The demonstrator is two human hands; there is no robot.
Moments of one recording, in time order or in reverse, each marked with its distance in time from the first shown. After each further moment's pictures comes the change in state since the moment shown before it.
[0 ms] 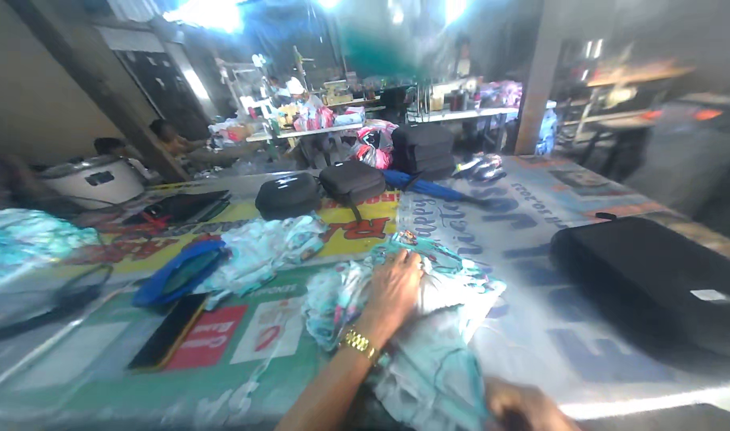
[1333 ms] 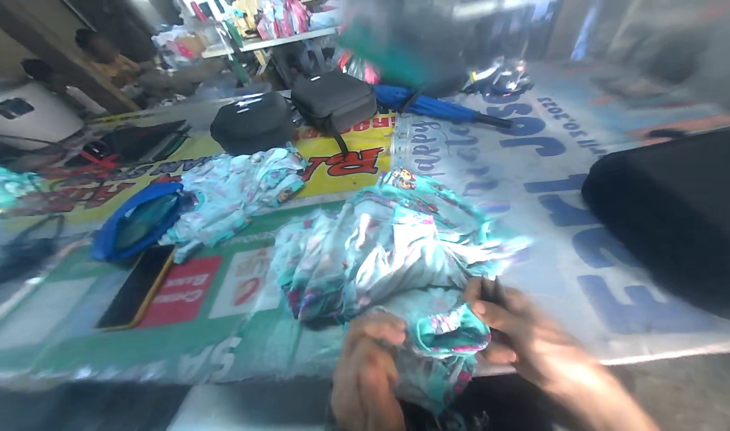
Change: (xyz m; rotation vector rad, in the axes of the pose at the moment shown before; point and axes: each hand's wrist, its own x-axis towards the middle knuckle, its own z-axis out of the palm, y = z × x) left_hand -0.162 0.030 0.037 -1.098 0.755 0.084; right_hand 0.044 0.046 0.003 1.030 0.042 0.363
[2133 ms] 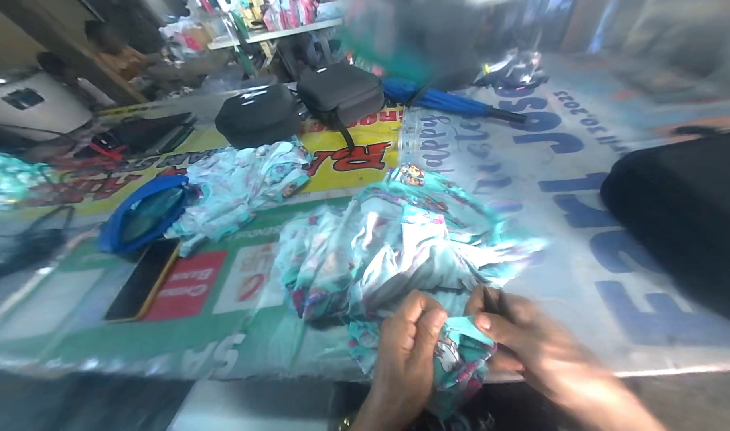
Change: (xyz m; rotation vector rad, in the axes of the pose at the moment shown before) left_hand 0.021 -0.007 0.018 -0.042 -0.309 -0.379; right_hand 0.003 0.003 0.004 -0.110 -0.034 -0.017
